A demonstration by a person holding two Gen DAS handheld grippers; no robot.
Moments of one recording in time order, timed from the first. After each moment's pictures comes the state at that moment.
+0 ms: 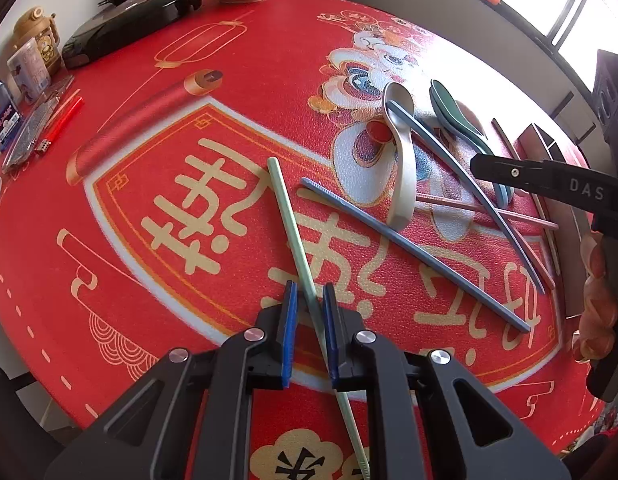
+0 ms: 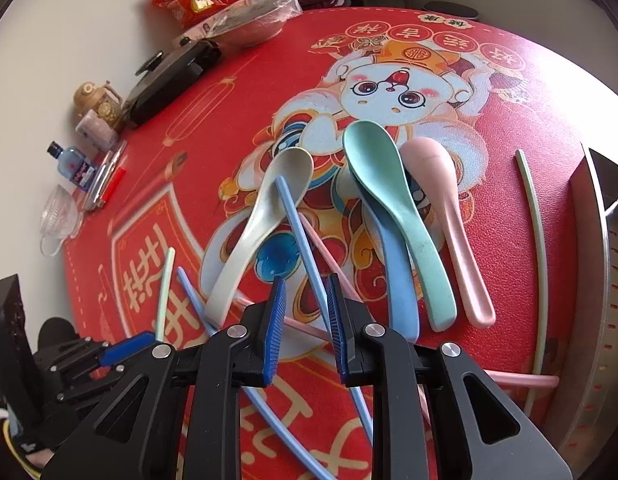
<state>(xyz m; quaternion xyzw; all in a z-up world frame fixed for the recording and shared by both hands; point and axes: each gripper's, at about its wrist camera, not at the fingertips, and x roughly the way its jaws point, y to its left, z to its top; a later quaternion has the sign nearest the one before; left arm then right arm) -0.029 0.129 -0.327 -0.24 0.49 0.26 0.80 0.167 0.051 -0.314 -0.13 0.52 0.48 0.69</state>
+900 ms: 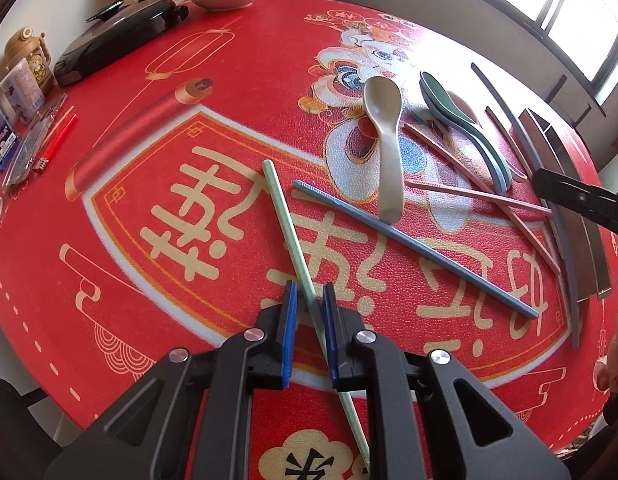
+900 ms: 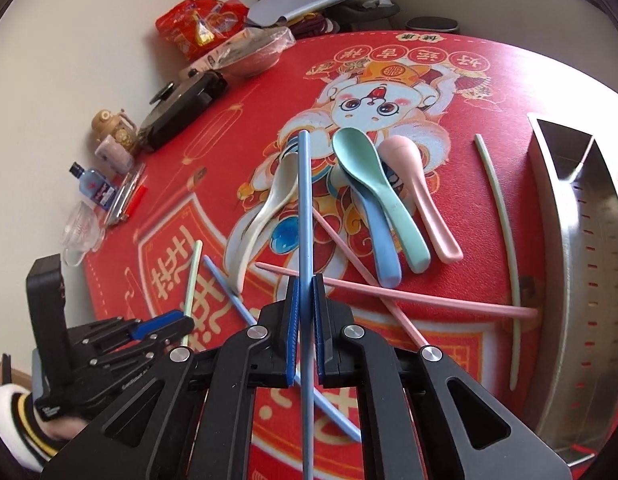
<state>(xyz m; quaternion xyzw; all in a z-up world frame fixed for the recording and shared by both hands) -0.026 0.124 -0.326 -0.21 0.50 0.25 0.80 0.150 -0.015 -0.282 -0.06 0.50 0.48 0.72</state>
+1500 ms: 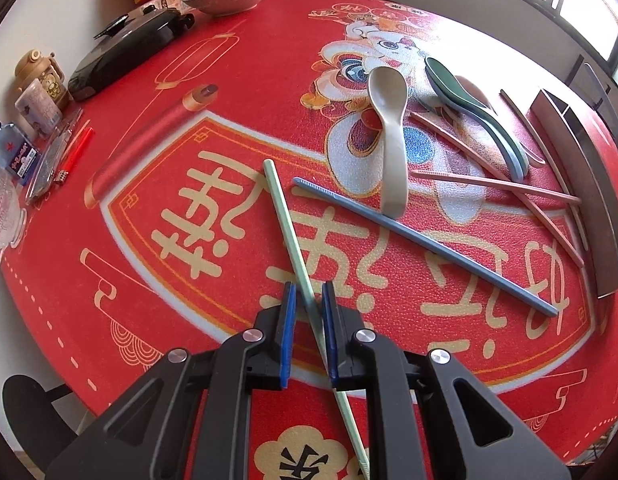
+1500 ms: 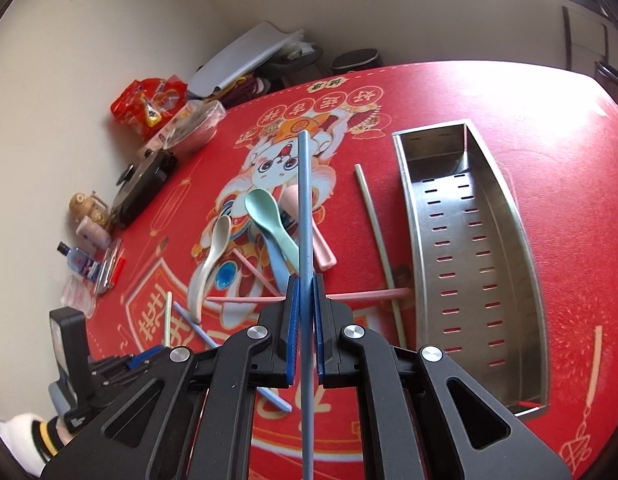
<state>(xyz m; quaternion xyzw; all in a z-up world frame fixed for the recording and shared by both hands) -0.013 0.110 -0.325 -0.16 0.52 0.29 0.79 0.182 -0.110 -0.255 0.03 0.47 0.40 0.78</state>
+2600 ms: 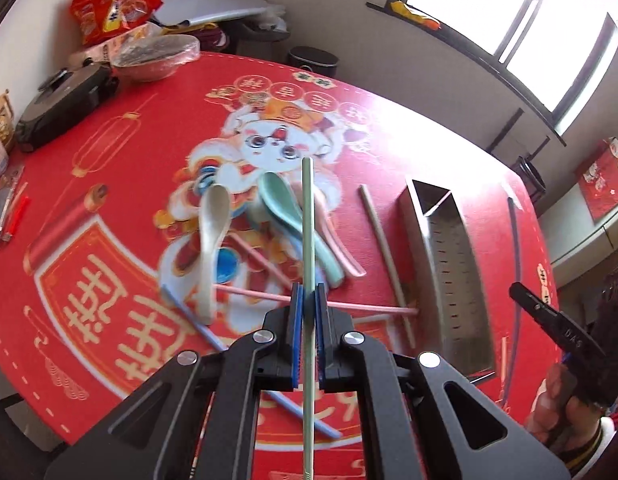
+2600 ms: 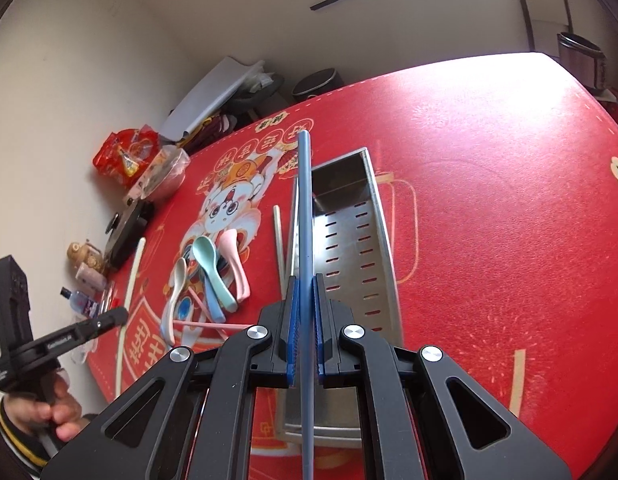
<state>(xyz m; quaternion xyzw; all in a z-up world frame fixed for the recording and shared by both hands) 0.097 0.043 -0.221 -0.25 0.43 0.20 0.84 0.250 -0.203 -0.258 0.10 0.47 0.37 0.80</state>
